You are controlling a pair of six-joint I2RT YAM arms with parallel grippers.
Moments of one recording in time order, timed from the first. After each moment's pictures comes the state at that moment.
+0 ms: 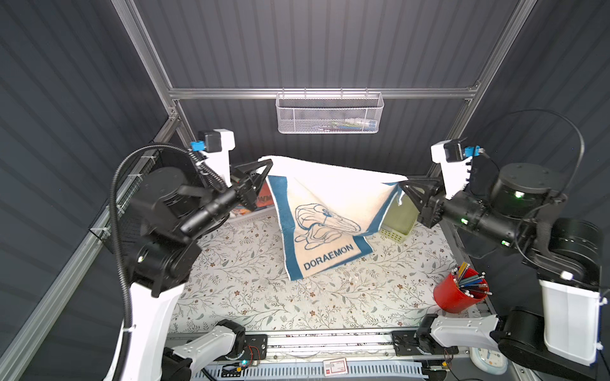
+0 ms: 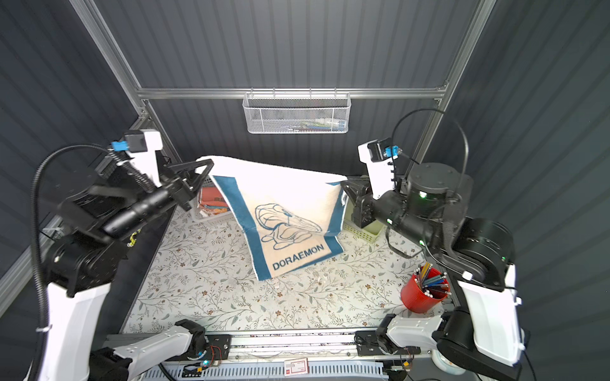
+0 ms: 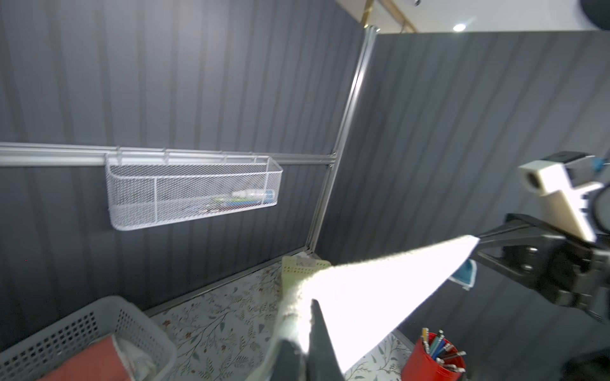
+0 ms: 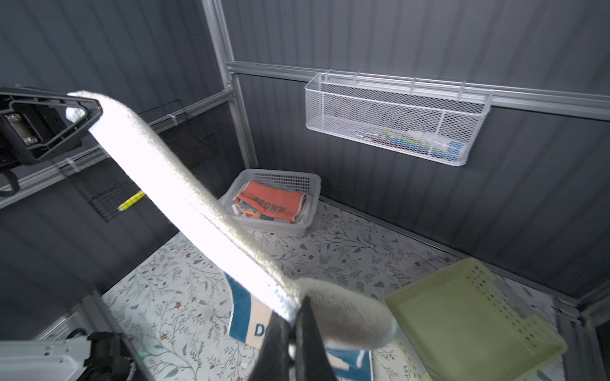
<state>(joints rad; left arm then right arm) -0.42 1.06 1.84 -0.63 0.39 -0.27 0.85 1.22 2.20 -1.19 0.16 0.14</state>
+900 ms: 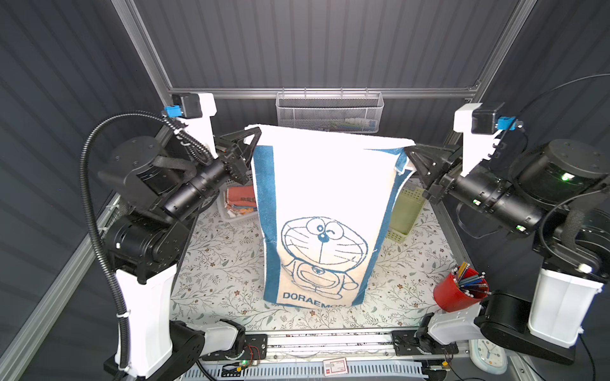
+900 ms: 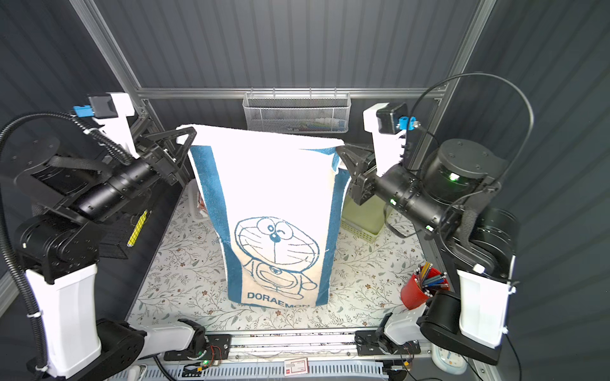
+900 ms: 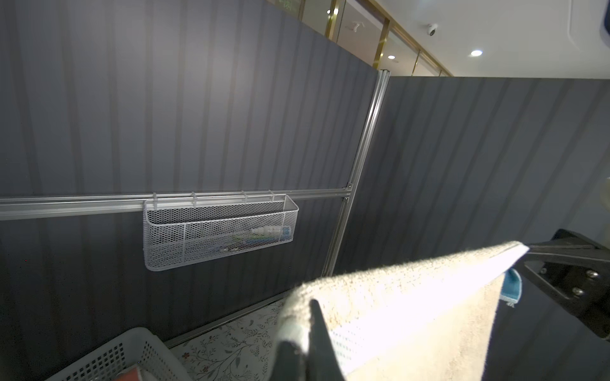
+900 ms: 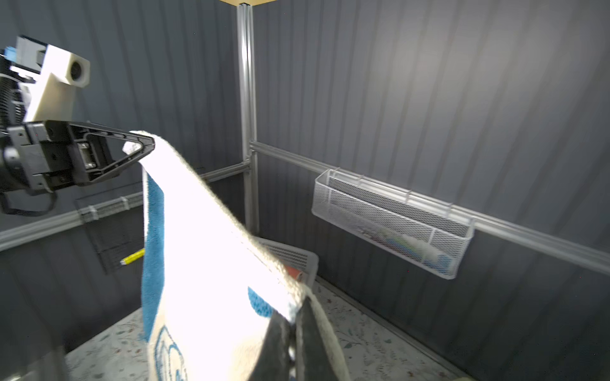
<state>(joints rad) -0.41 1.33 2.26 -0.79 0.25 -0.24 0.87 1.42 2.52 -1.03 0.24 -0.11</state>
